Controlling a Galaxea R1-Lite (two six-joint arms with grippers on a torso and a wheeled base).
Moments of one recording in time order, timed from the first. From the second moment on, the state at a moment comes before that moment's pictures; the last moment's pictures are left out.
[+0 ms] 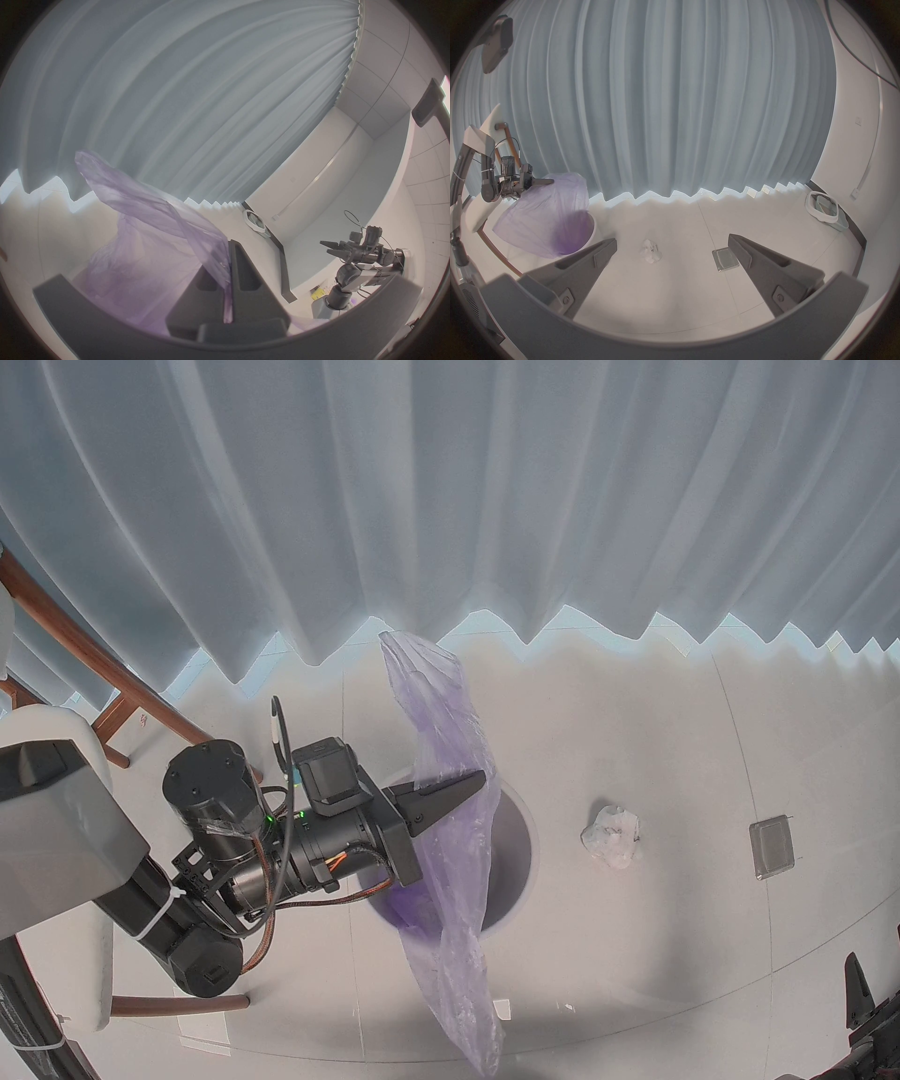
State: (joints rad) left arm -0.57 1.99 -0.61 -1.55 -0.55 -0.32; right arm 0.00 0.02 -0.02 0.00 -0.04 0.00
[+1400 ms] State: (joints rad) left arm -0.50 1.89 -0.52 -1.25 -0.47 -0.26; right arm 0.00 0.02 -0.02 0.00 -0.04 0.00
